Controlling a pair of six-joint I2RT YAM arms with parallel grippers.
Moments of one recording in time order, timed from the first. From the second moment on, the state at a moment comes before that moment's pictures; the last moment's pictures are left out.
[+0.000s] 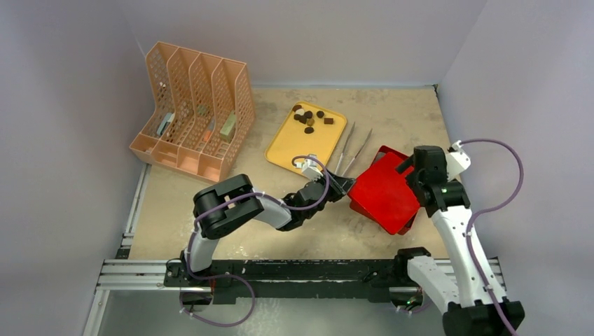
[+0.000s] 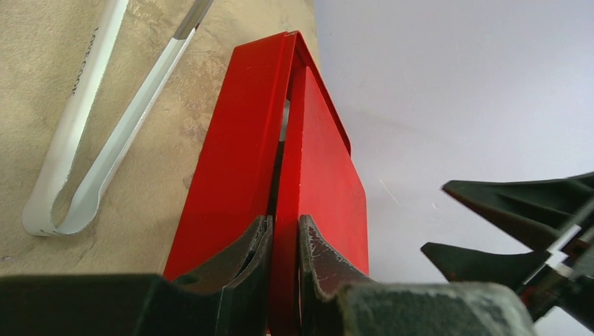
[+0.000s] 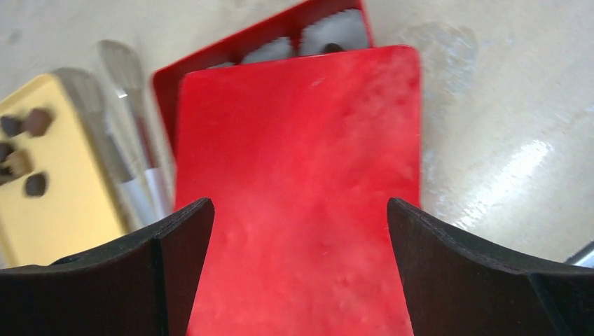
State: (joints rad) left arm -1.09 2.01 0.89 0.98 -0.40 -1.26; right arm 0.14 0.86 0.89 -0.86 0.52 0.88
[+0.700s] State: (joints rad) left arm -1.09 2.01 0.89 0.86 -0.36 -1.20; right arm 0.01 0.81 0.60 -0.69 0.42 0.92
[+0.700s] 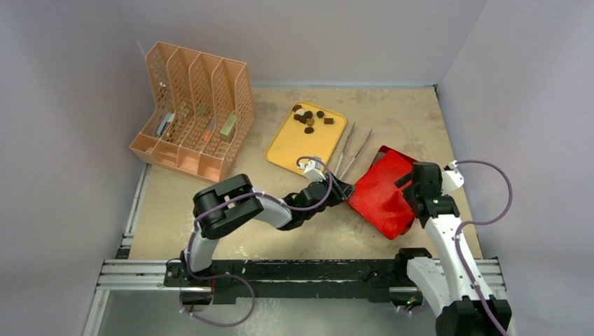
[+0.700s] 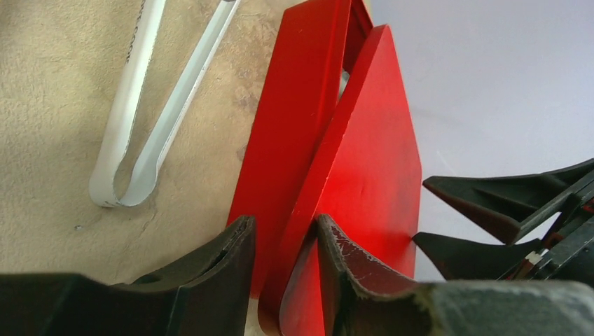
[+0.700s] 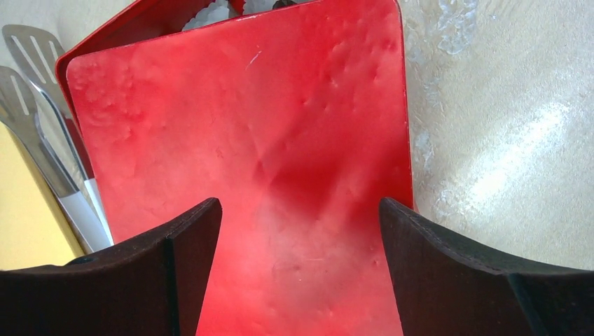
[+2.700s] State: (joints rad) left arm -1.05 2.04 1.16 0.51 -0.21 -0.96; right arm -0.06 0.95 0.56 -0.49 0.45 0.75
